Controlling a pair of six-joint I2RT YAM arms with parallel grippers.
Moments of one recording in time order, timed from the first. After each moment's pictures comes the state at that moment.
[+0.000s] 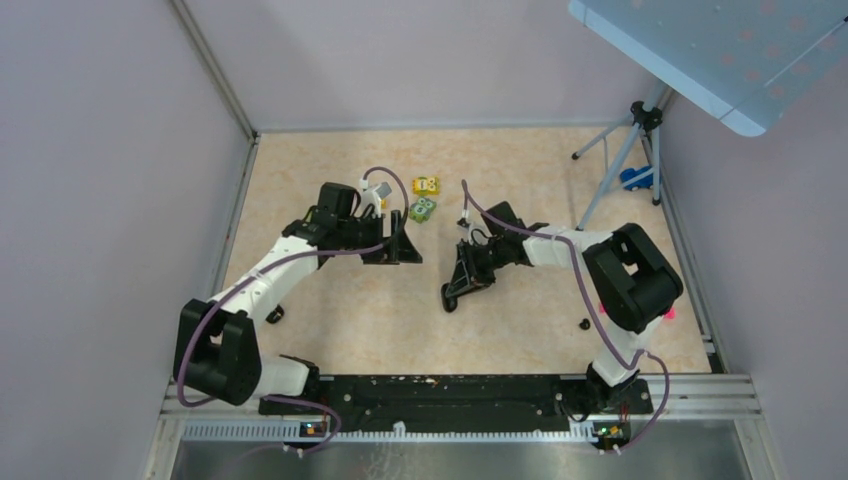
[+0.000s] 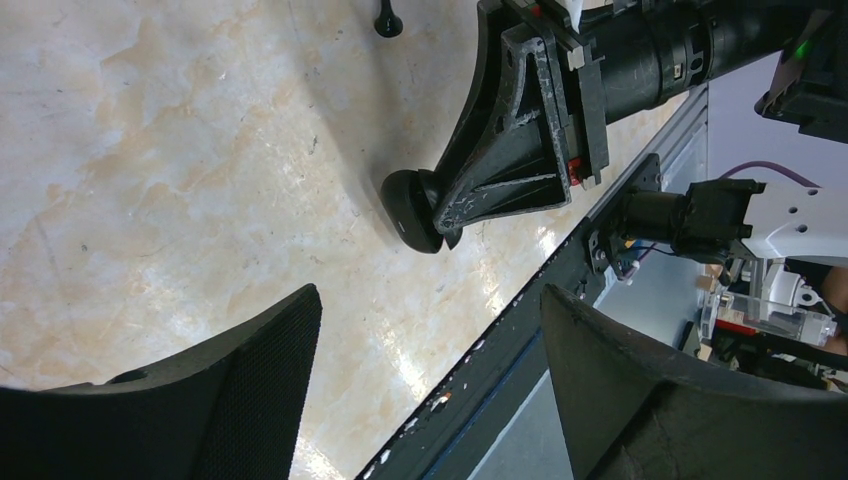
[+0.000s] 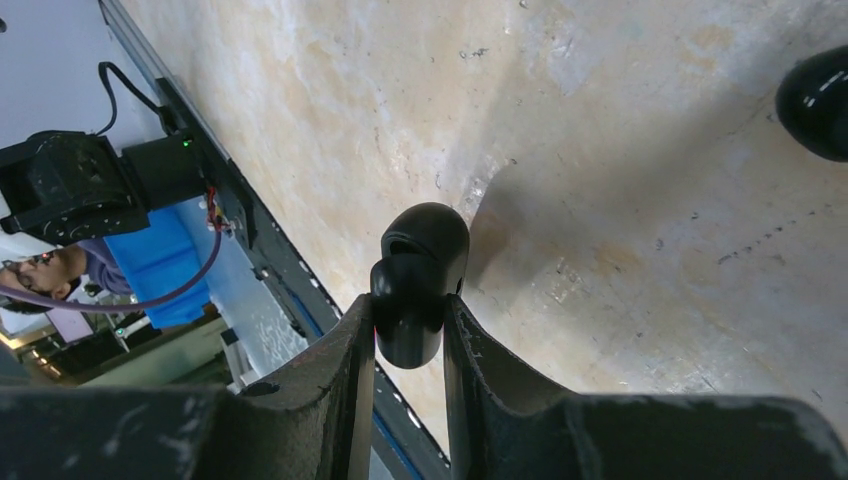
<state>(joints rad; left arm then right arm) -0.33 1.34 0.92 -0.41 0.69 -0.39 0.59 1.78 0.95 -0.20 -0.74 0.50</state>
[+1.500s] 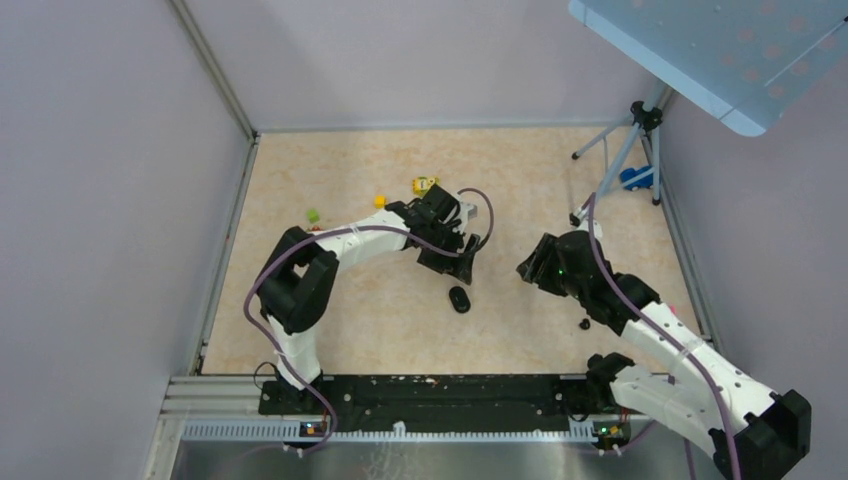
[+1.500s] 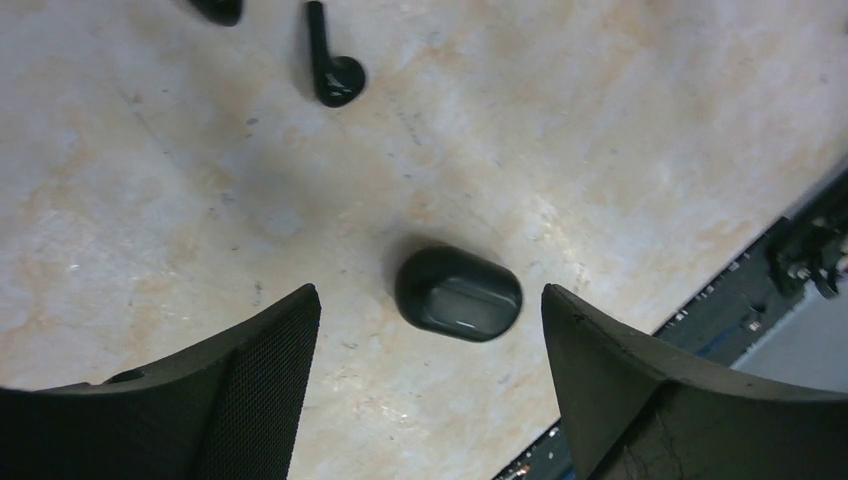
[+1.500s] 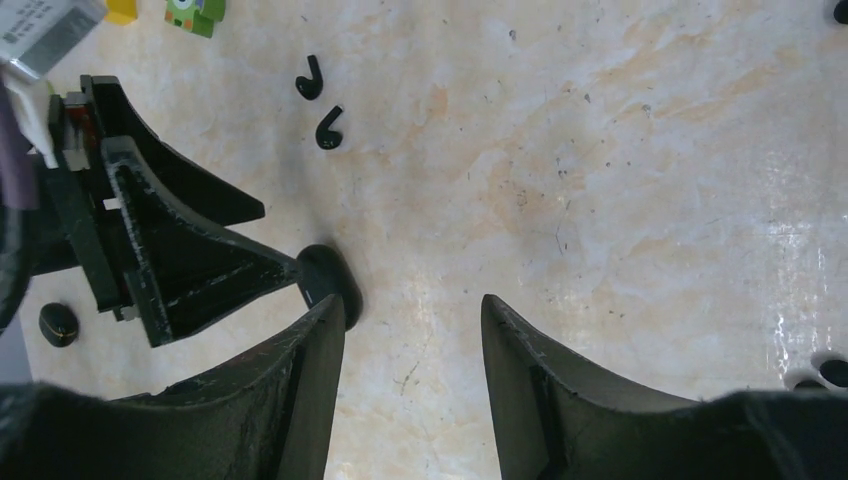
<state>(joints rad) -0.72 1.85 1.31 -0.53 0.38 -0.27 0.58 0.82 0.65 -0.53 0.19 0.83</state>
